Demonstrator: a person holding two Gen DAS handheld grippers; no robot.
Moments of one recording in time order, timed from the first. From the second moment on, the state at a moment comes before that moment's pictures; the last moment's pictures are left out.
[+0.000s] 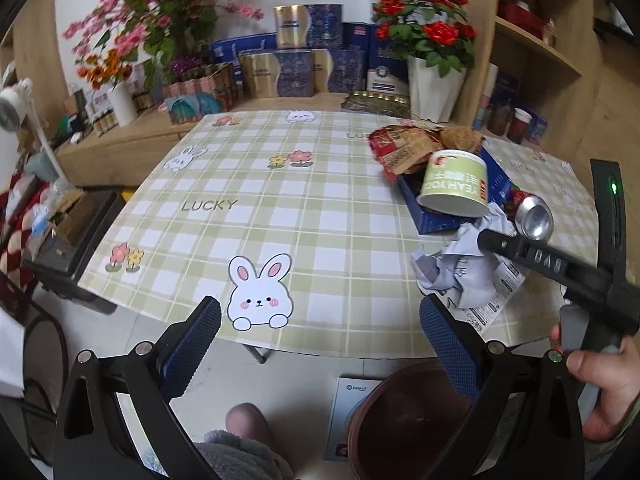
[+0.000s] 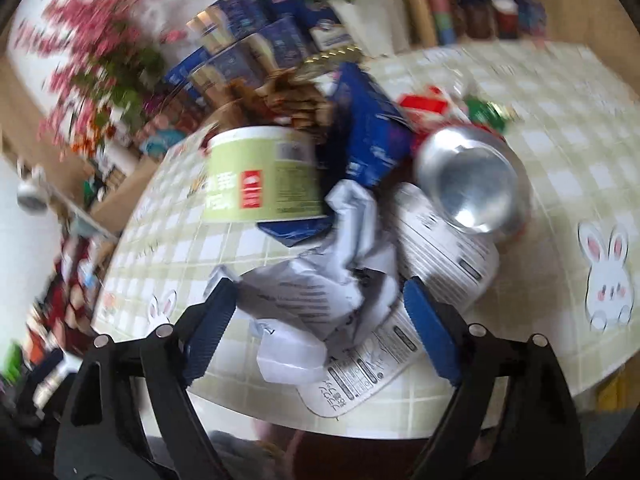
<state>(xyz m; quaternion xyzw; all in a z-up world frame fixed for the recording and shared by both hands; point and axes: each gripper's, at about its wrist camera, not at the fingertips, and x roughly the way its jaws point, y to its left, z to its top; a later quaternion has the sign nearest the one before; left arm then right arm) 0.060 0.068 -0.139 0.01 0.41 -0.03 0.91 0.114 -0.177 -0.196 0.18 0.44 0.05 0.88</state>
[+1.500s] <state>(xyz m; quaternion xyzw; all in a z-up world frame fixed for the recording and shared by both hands) 0.070 0.024 -0.123 -0.03 0.42 -0.12 0.90 0.024 -0.202 -0.119 0.03 0.35 0.11 0.93</state>
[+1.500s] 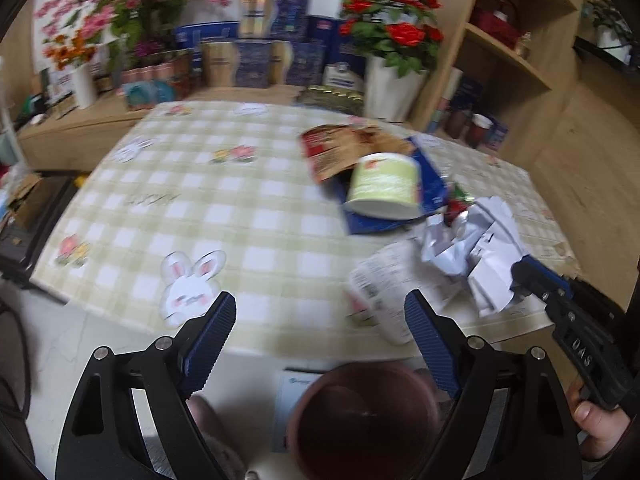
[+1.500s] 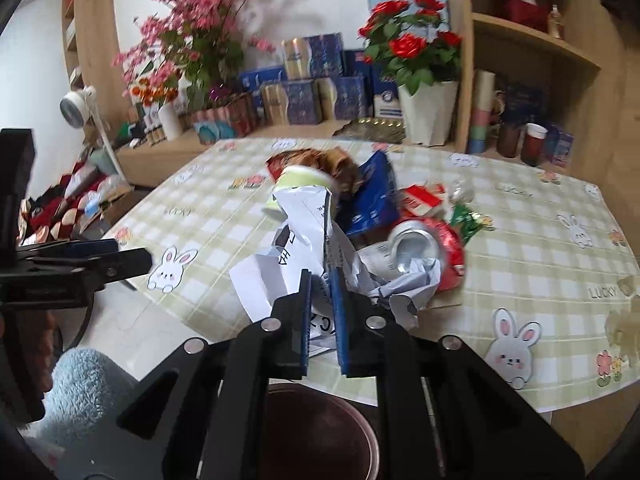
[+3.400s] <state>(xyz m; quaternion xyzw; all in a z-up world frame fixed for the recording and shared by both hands) 0.061 -0.019 -0.178 0.00 0.51 -0.24 0.83 -0.008 -0.271 -0.109 0.08 0.36 0.03 0.93</state>
